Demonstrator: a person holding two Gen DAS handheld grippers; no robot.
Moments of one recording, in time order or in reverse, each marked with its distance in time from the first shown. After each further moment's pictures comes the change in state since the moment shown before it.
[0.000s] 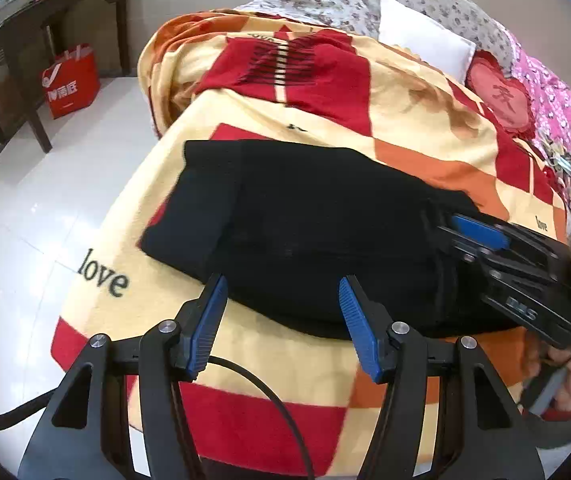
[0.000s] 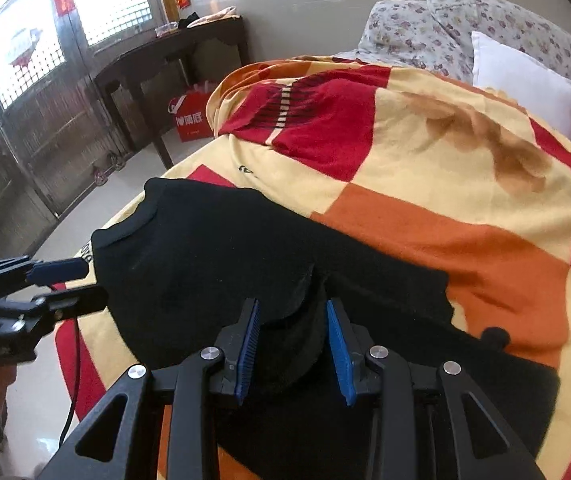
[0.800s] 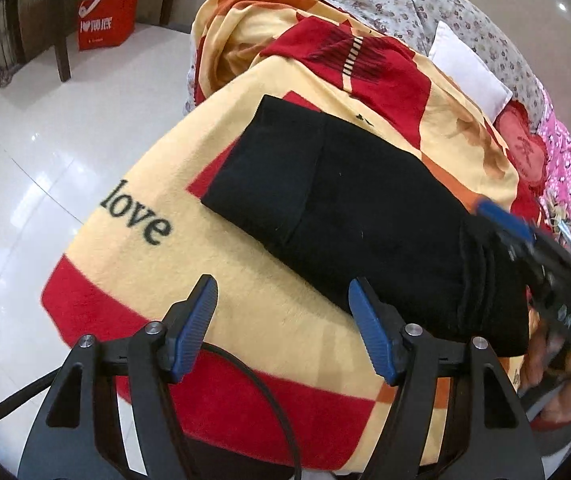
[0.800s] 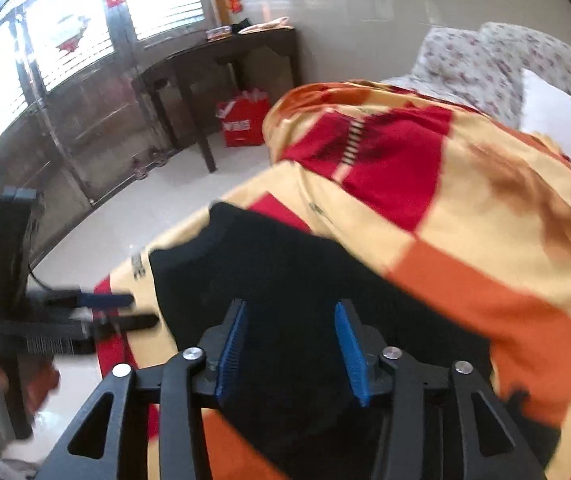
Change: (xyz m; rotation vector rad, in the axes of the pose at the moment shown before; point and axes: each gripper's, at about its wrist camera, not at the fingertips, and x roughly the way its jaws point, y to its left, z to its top) left arm 0.010 0.056 -0.017 -0.252 0.048 -0.068; right arm 0.001 0.040 0.039 -0.134 -0.043 0.149
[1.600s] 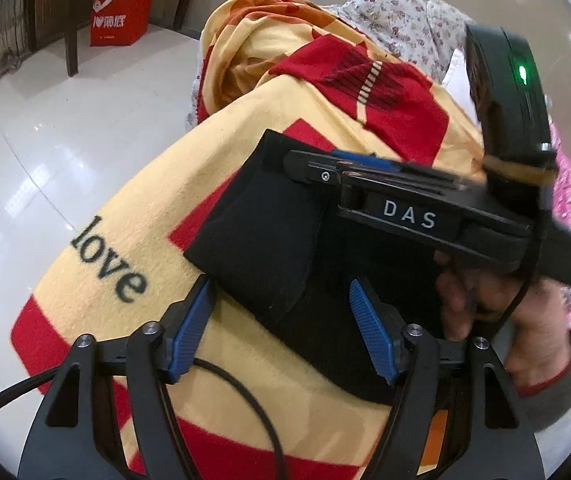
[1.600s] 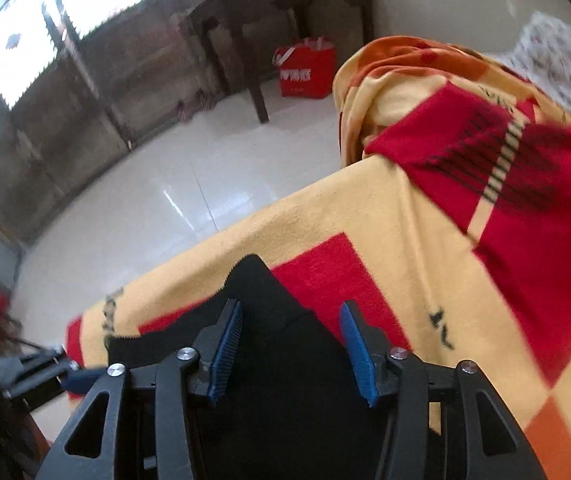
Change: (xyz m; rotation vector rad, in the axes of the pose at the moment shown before) left arm 0.021 0.005 0.026 -0.087 -0.065 -0.035; right arm 0.153 0.020 0.078 -0.093 0.175 0.179
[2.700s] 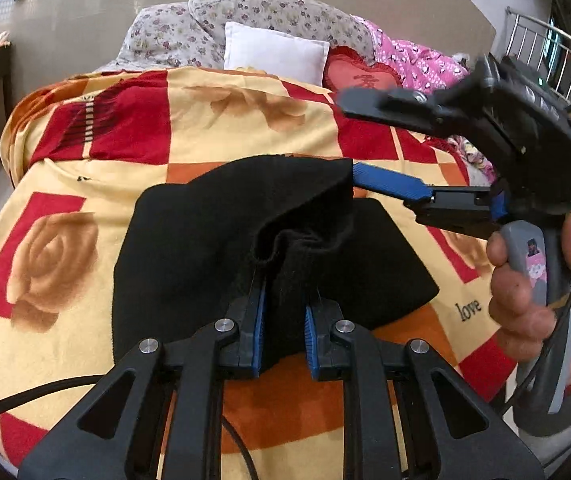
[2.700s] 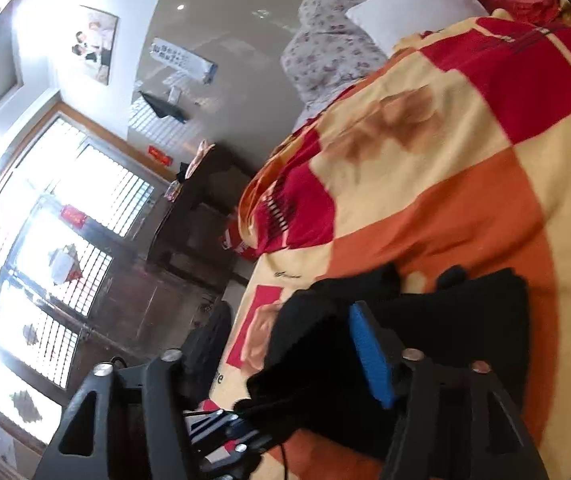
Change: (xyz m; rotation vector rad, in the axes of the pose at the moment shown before) left arm -0.018 -0.165 -0.097 0.632 -0.084 -0.277; right arm -0.249 -0.077 -0.221 0.784 -0.571 0.100
